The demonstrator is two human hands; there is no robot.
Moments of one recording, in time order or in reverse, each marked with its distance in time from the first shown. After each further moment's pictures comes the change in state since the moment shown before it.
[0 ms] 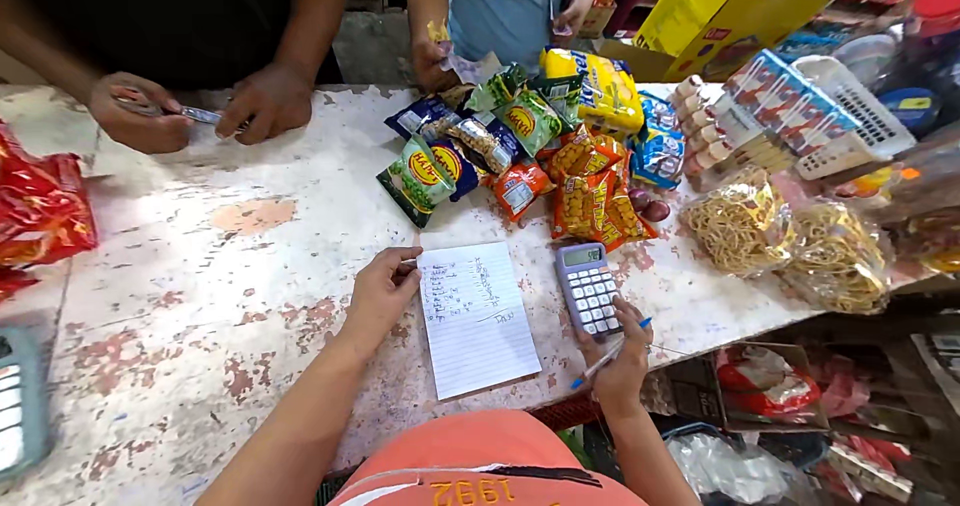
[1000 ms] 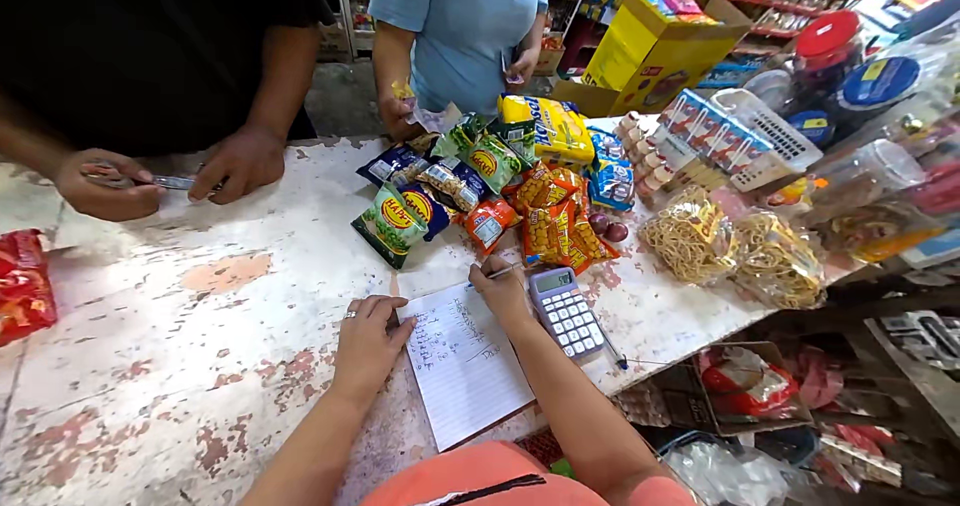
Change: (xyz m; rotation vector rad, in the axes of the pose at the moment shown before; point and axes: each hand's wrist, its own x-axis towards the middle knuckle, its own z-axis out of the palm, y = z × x) left_hand -0.003 0.004 0.012 0.396 0.030 0.128; right_hand 0.133 -0.081 0.121 0.437 -0.401 0.454
